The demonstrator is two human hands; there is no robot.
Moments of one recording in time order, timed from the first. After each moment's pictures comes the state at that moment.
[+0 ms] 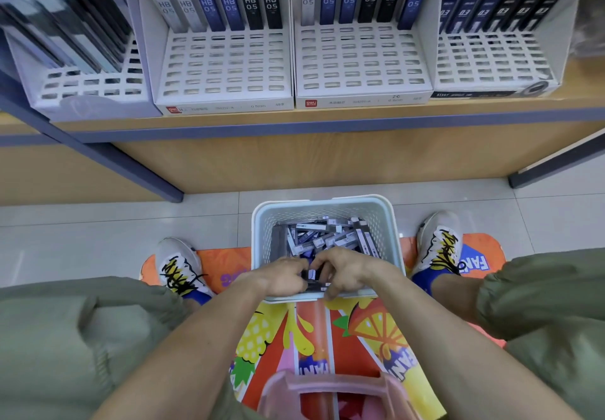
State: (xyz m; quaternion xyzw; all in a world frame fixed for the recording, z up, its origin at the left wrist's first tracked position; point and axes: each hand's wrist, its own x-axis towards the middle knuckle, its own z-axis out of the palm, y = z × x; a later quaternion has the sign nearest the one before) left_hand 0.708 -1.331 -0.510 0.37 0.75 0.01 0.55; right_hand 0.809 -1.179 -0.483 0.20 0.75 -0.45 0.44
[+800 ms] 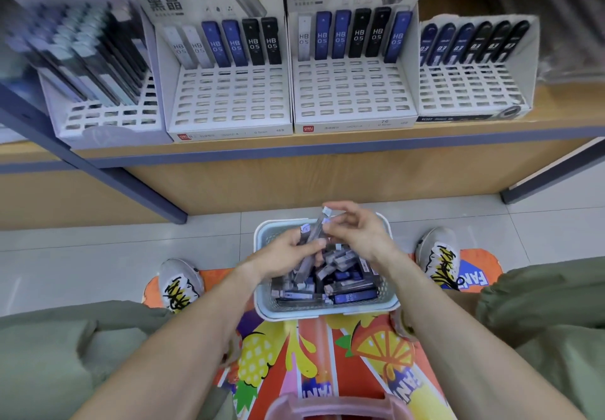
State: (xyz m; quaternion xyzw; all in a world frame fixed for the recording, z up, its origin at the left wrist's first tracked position) left_hand 0.686 -1.301 -0.436 0.26 0.69 0.42 0.54; right_hand 0.792 -1.147 -0.434 0.34 0.63 -0.70 -0.02
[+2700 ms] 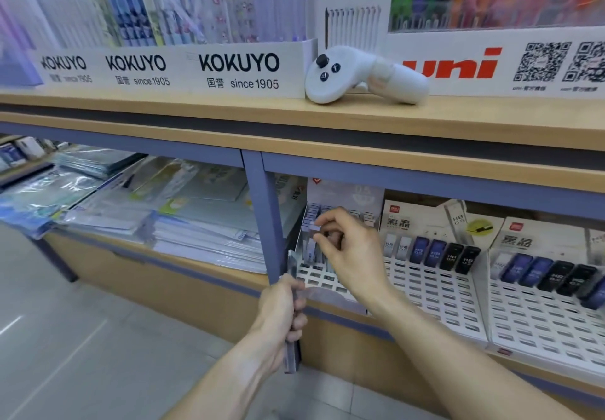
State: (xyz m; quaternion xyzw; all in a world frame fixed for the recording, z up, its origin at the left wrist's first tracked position) left_hand 0.514 -1.459 -0.233 -0.15 0.65 0.72 0.22; right_hand 0.499 -1.311 -0.215 -0.02 0.85 -0.43 -0.30
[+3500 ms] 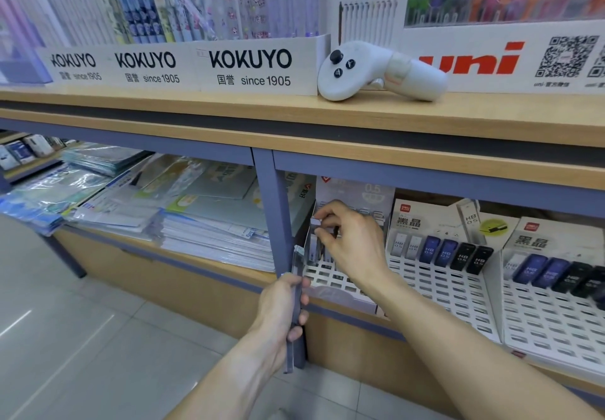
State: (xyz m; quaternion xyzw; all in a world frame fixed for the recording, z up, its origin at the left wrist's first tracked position) left_hand 0.509 -1.470 -0.231 -0.17 0.64 0.72 0.21; right_hand 0.475 -1.318 -0.208 0.02 0.90 -0.33 -0.27
